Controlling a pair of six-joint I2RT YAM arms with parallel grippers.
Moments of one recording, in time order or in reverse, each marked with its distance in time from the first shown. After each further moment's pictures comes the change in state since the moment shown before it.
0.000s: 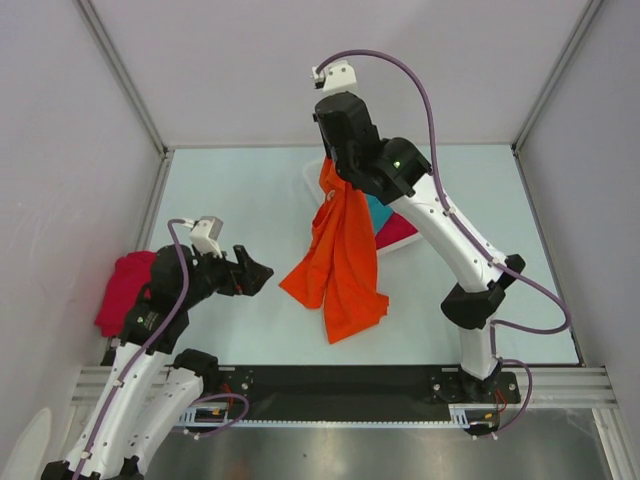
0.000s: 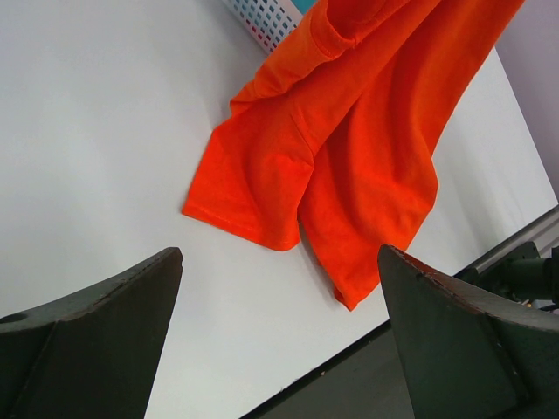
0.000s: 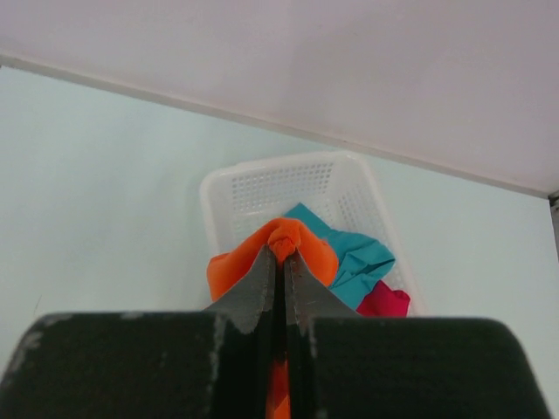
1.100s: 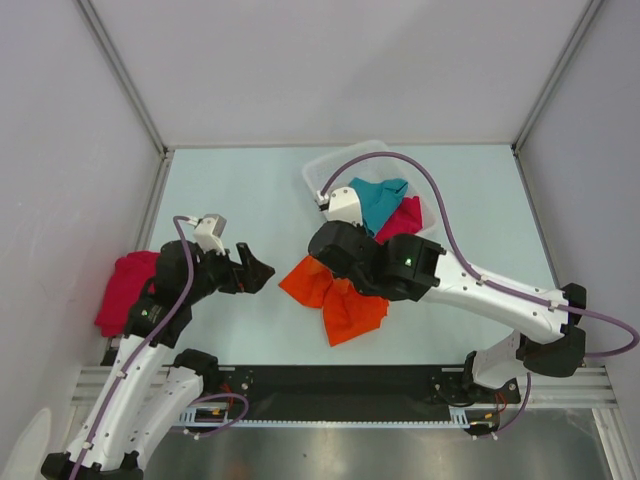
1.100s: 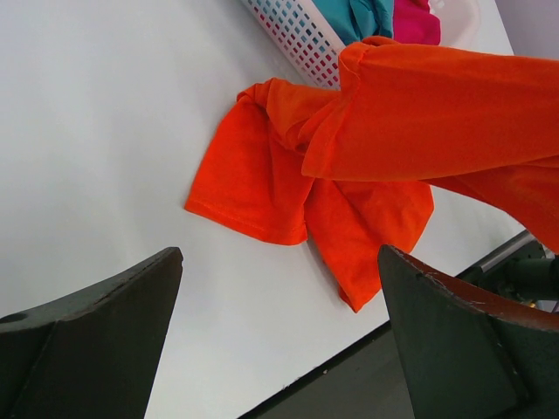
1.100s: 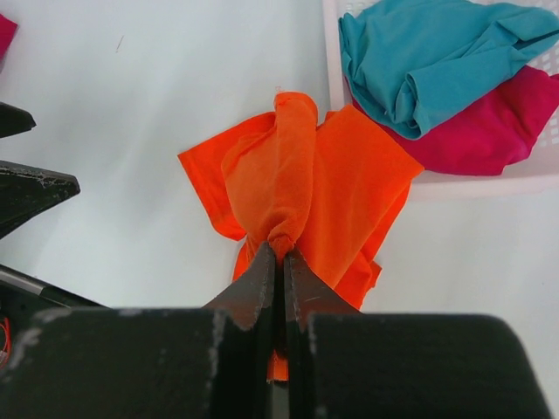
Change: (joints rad) left arm 0.000 0.047 0.000 0.006 -0.004 0.002; right arm 0.367 -0.473 -0.831 -0.095 -0.017 0.486
